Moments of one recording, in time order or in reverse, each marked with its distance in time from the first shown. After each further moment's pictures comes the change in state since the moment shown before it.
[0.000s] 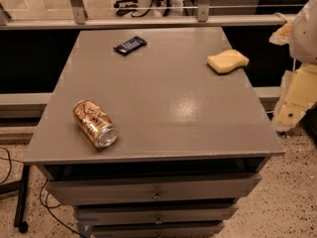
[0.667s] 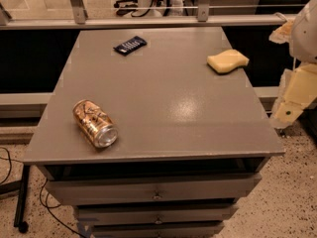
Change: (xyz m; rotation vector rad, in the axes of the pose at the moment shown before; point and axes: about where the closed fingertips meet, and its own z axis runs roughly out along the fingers) arm 0.001 -0.007 0.004 0.015 -0.026 0.005
